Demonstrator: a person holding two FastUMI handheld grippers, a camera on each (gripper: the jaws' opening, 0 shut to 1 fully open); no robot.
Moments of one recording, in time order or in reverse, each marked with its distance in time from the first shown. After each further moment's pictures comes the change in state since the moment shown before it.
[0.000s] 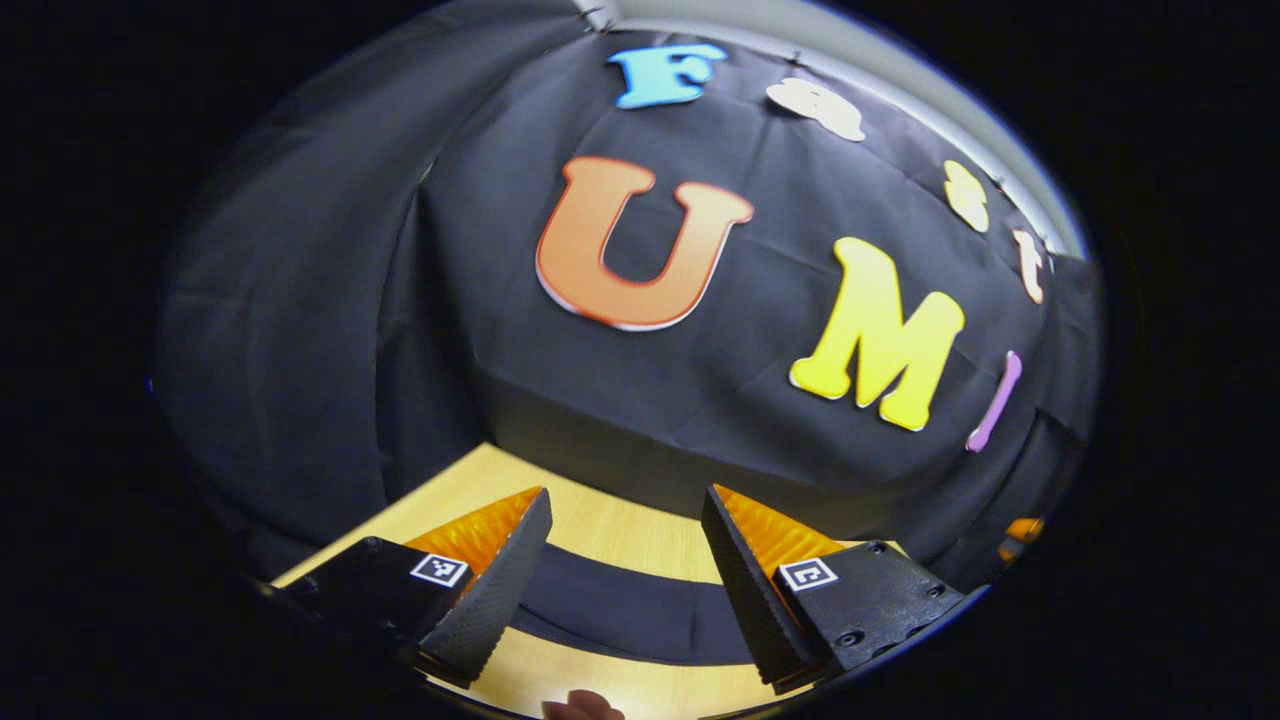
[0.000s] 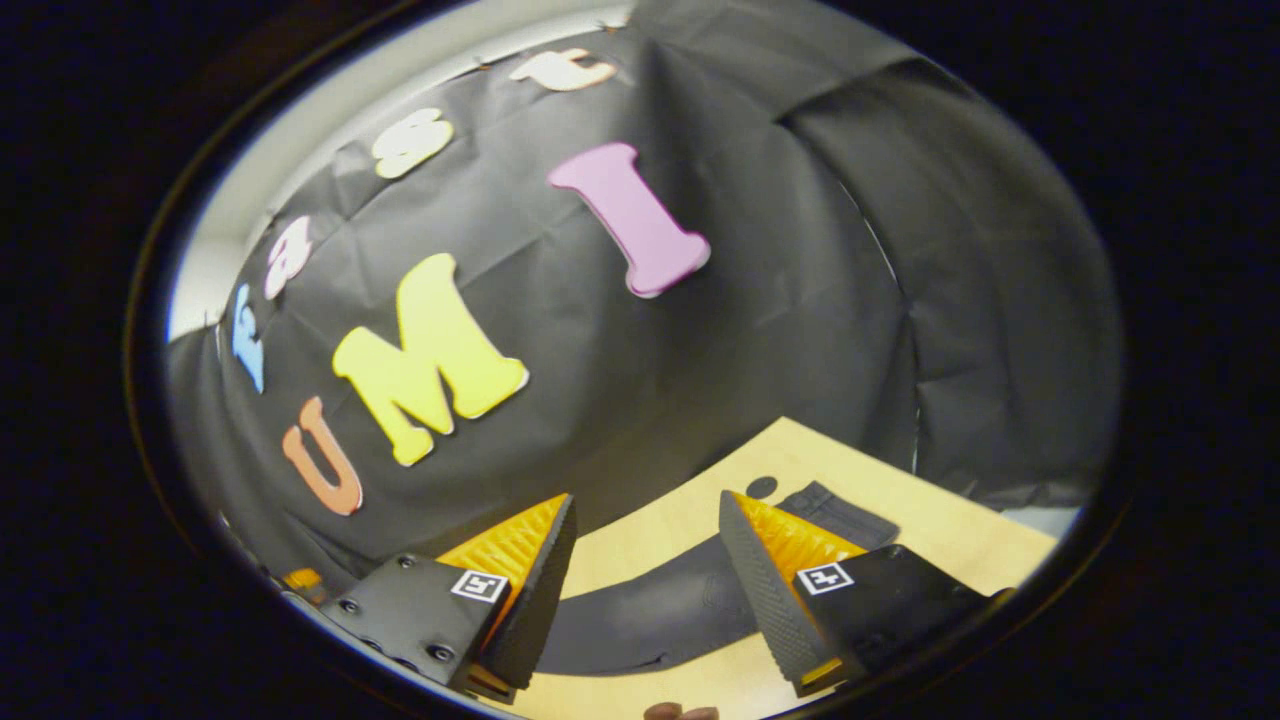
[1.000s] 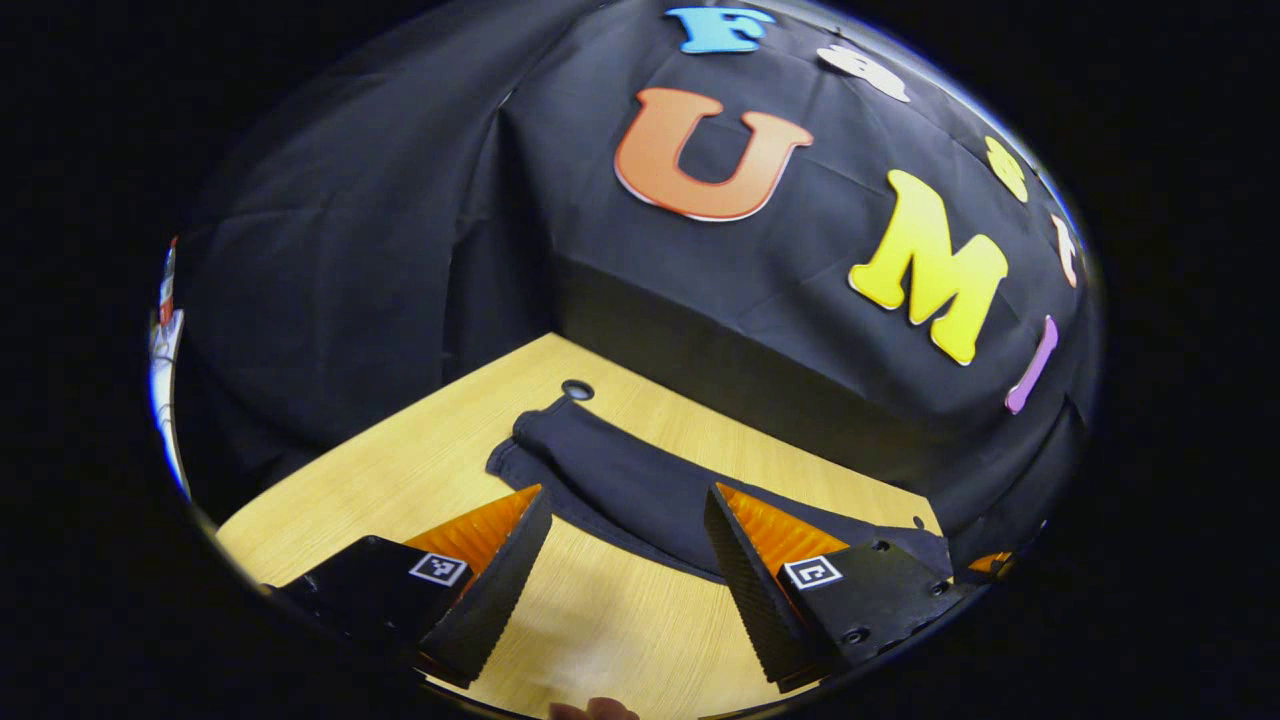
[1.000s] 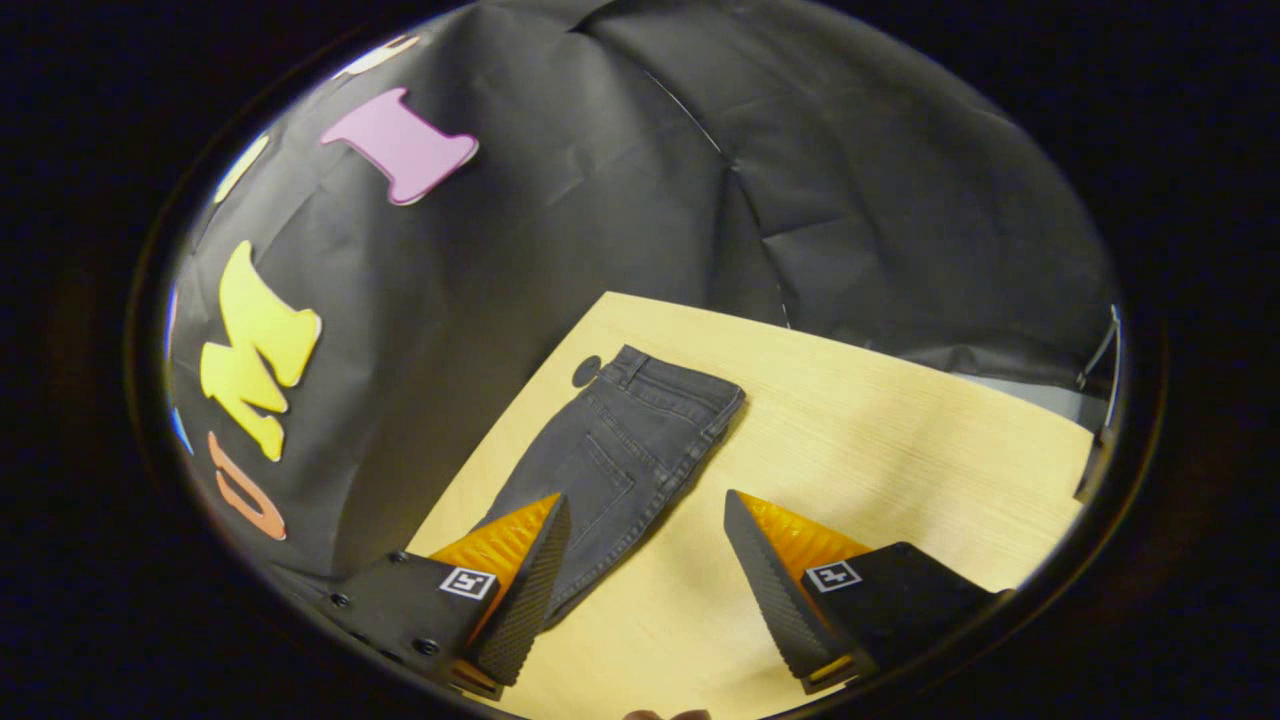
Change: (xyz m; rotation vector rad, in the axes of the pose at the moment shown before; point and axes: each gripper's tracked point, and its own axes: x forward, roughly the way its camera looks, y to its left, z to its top) left arm -0.041 0.018 -0.122 -0.093 0.234 0.158; right arm 0.070 -0.182 -0.147 0.397 0.346 -0.375
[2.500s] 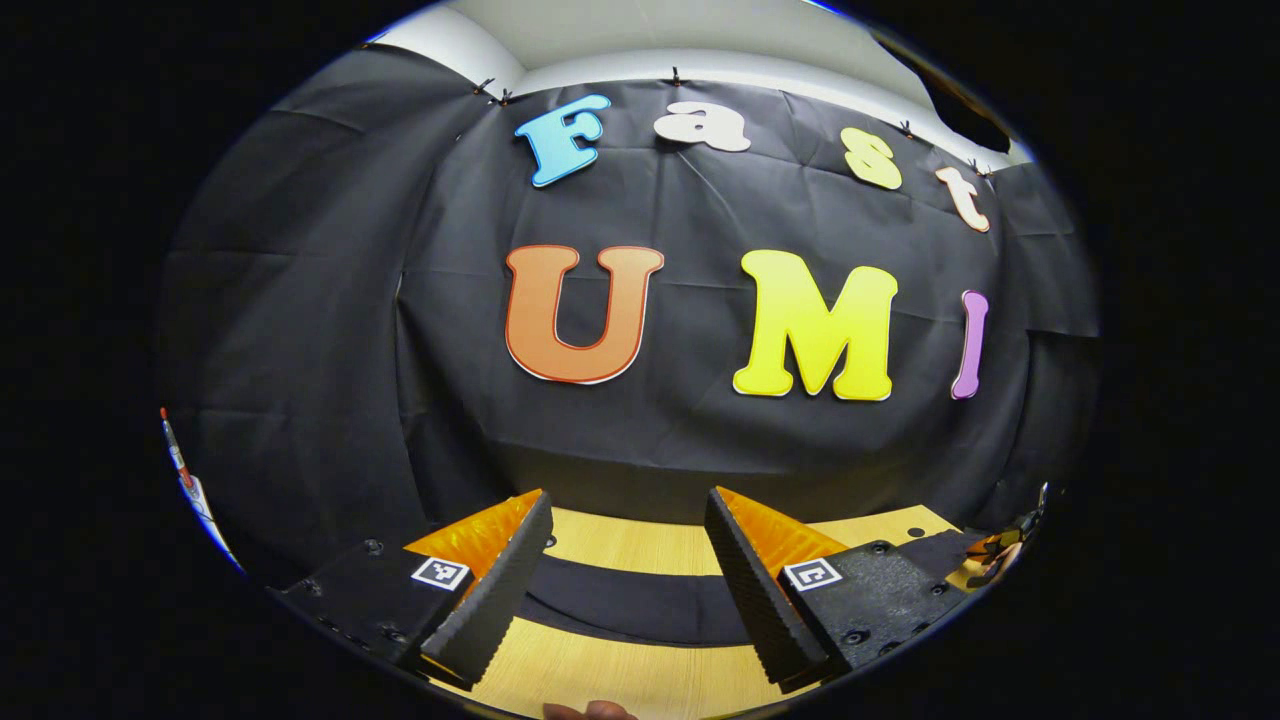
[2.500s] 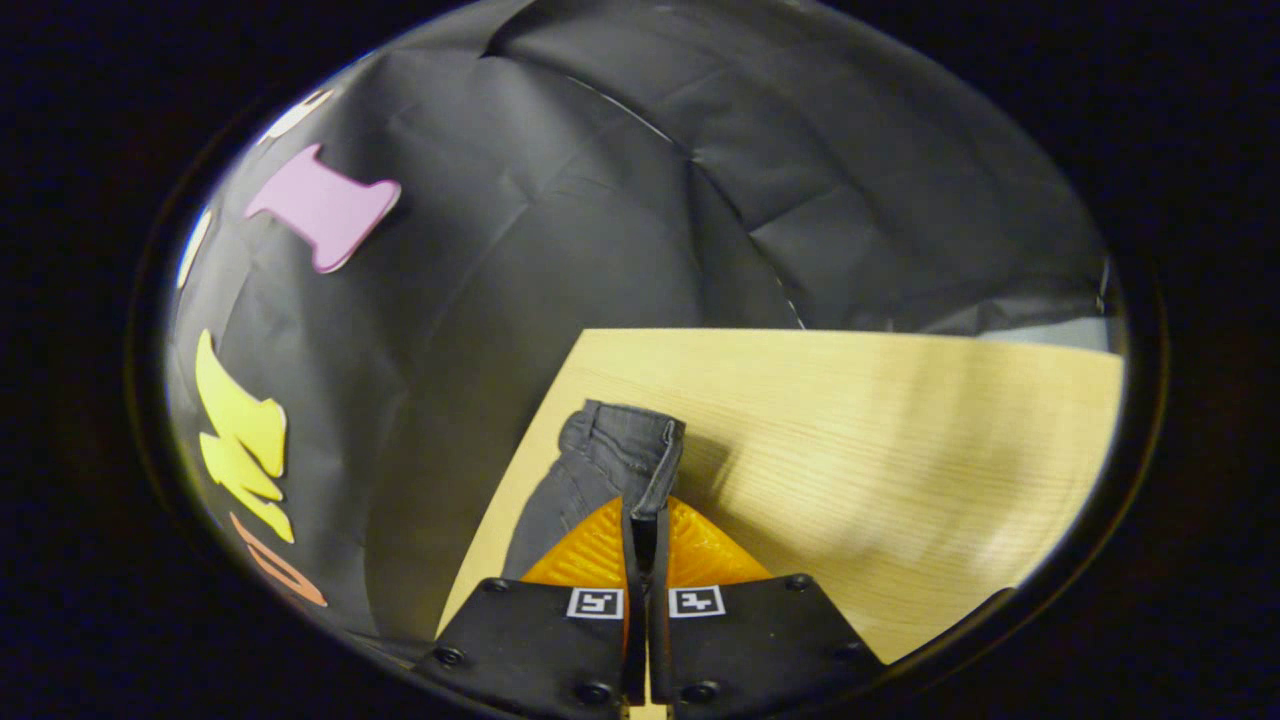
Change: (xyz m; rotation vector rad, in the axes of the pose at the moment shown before) left arm -0.073 -0.095 0.111 0.258 -0.349 -0.068; right arm 0.065 0.023 0.037 0.091 -0.129 0.098
